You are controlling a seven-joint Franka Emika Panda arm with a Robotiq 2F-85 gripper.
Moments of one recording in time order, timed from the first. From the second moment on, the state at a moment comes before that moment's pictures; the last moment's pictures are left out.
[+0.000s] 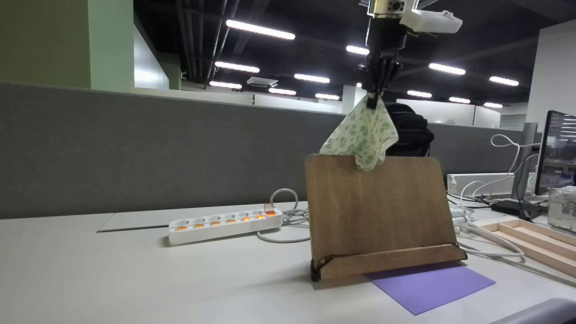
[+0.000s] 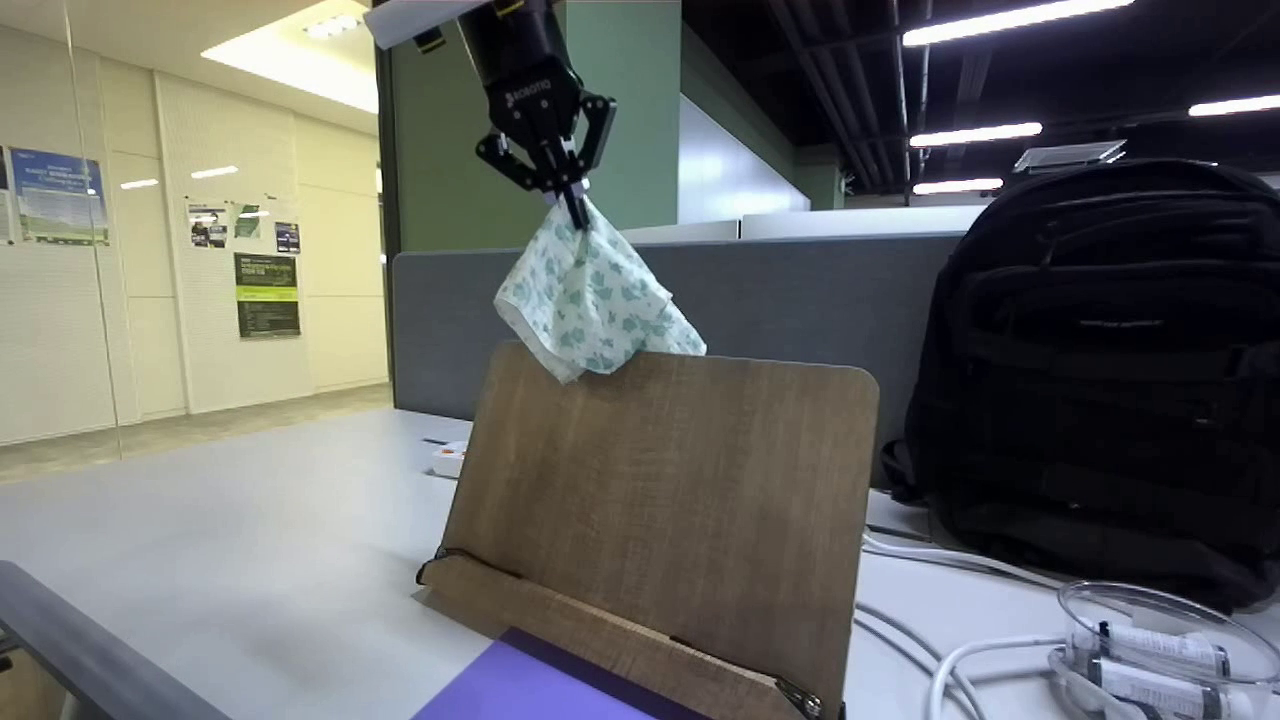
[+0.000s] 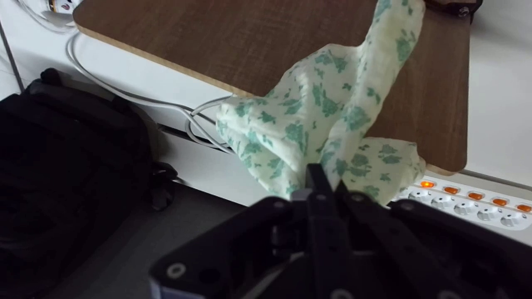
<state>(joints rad) -0.06 -0.43 -0.02 -2.54 -0.23 2.50 -0.15</state>
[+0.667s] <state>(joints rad) -0.08 -0.32 0.01 -2.54 -0.24 2.50 -0.08</state>
